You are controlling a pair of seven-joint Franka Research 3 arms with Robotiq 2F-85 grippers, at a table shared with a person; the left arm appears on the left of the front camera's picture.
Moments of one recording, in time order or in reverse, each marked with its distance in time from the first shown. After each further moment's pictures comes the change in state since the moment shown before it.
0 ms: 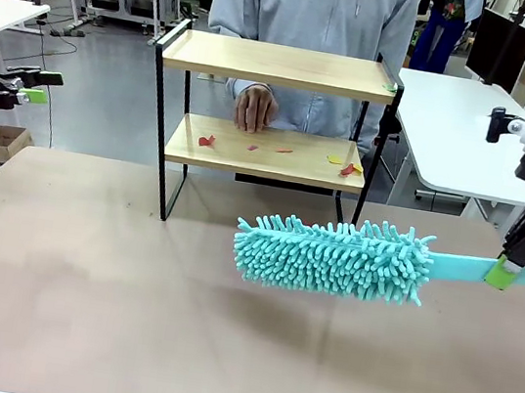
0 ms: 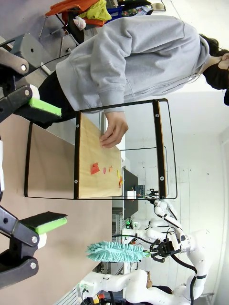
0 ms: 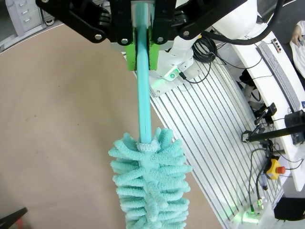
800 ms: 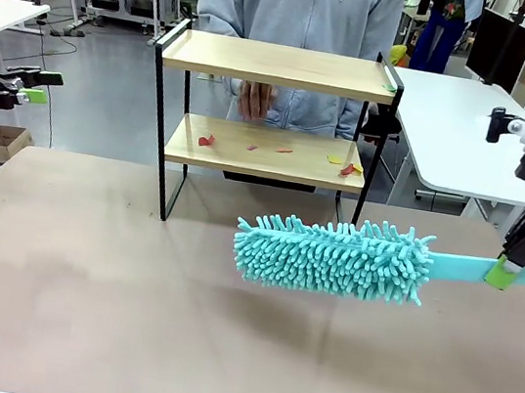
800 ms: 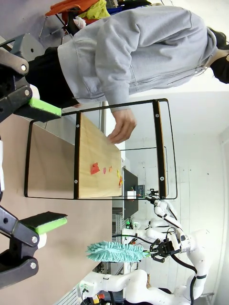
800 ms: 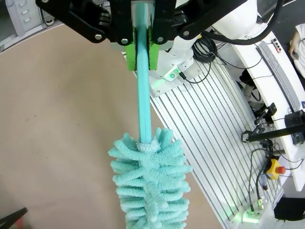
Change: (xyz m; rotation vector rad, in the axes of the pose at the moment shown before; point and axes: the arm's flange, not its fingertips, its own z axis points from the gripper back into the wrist) left arm 0.000 0.000 0.000 0.000 0.000 0.000; right arm 0.000 0.000 0.000 0.000 0.000 0.000
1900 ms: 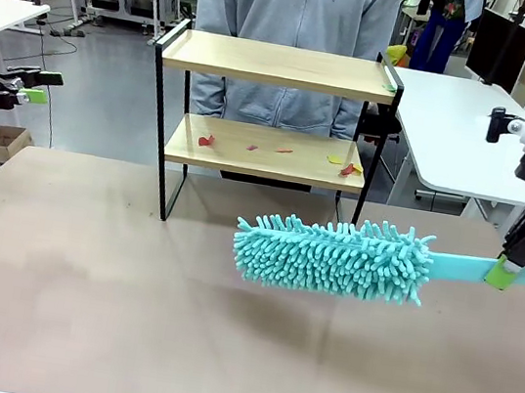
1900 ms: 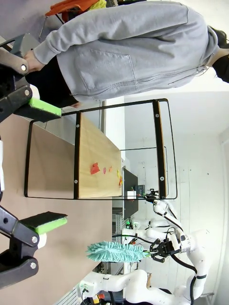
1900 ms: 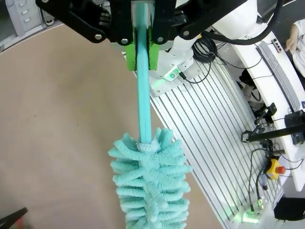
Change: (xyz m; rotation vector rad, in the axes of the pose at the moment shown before) left arm 0.000 0.000 0.000 0.000 0.000 0.000; right arm 0.000 0.000 0.000 0.000 0.000 0.000
